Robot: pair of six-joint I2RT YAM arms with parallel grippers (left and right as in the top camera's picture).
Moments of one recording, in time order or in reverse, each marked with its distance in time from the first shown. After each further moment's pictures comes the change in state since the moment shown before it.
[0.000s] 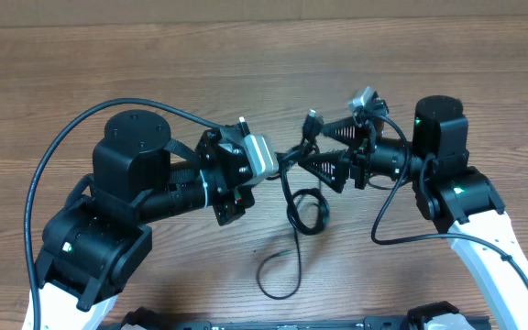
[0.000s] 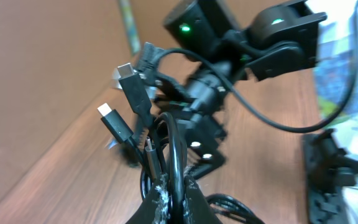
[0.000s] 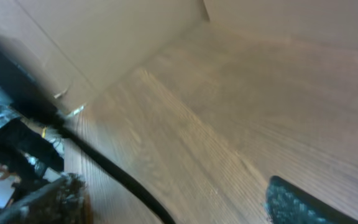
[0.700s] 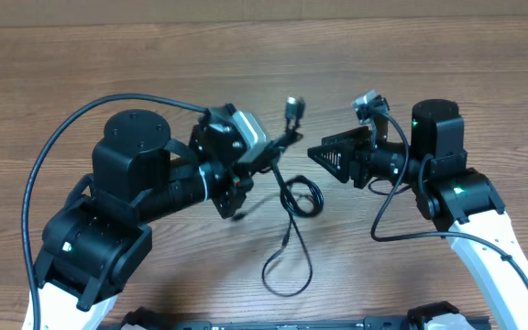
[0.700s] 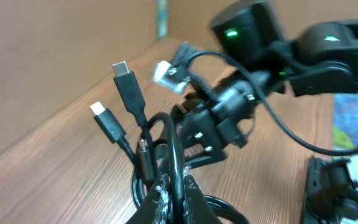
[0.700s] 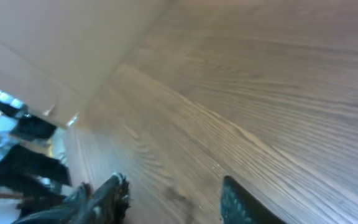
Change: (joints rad) left arm 0.000 0.000 0.000 0.002 -0.161 -0.219; right arm 0.000 0.000 -0.001 -0.113 0.086 0.145
